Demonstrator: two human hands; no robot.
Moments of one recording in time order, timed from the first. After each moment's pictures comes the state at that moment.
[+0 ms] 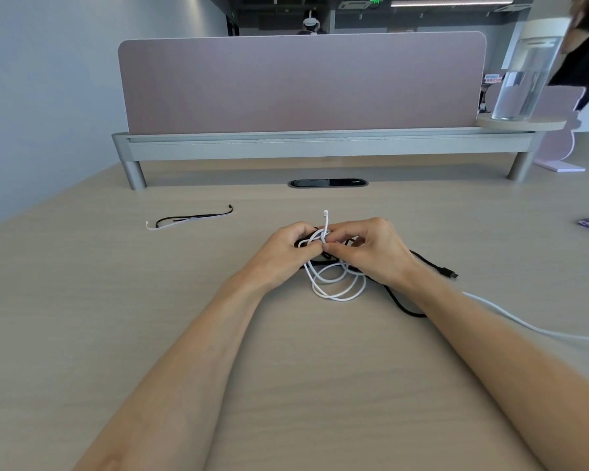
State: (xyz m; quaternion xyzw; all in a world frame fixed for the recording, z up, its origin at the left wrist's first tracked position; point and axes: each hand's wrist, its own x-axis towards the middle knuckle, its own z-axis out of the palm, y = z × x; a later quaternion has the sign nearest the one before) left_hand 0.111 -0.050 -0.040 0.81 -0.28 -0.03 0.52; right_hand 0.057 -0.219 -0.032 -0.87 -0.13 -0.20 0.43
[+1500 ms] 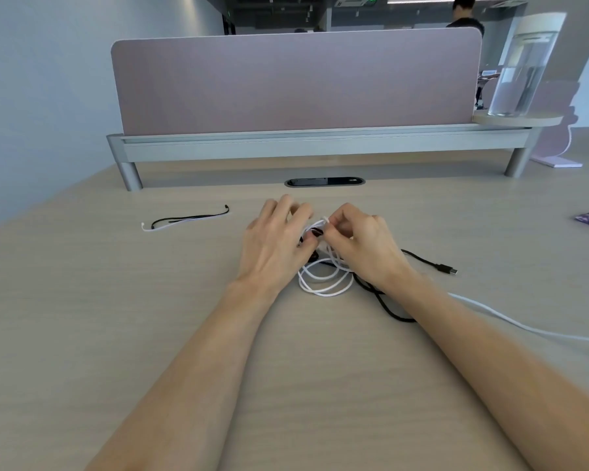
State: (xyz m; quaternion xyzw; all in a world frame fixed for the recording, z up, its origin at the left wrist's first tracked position) left_hand 0.108 -0.055 -0.040 0.83 -0.31 0.43 0.17; right_hand 0.059 -0.210 -0.030 -0.89 -0.06 -0.26 0.36
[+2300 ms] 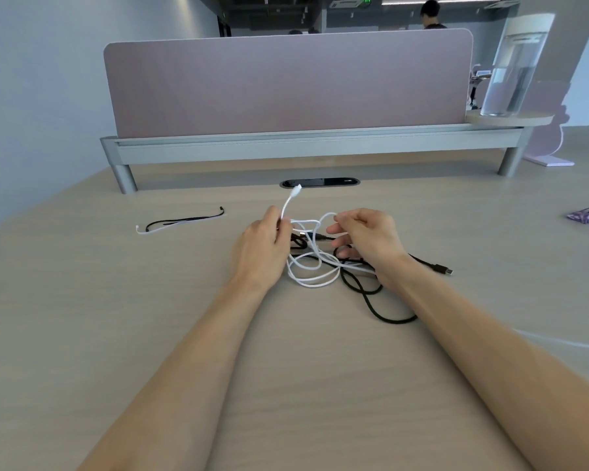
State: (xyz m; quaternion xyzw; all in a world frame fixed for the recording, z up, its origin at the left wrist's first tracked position) left_hand 0.112 -0.052 -0.040 0.89 -0.19 0.24 0.35; right_hand 0.064 -0.214 -0.022 -0.72 0.10 -0.17 0.66
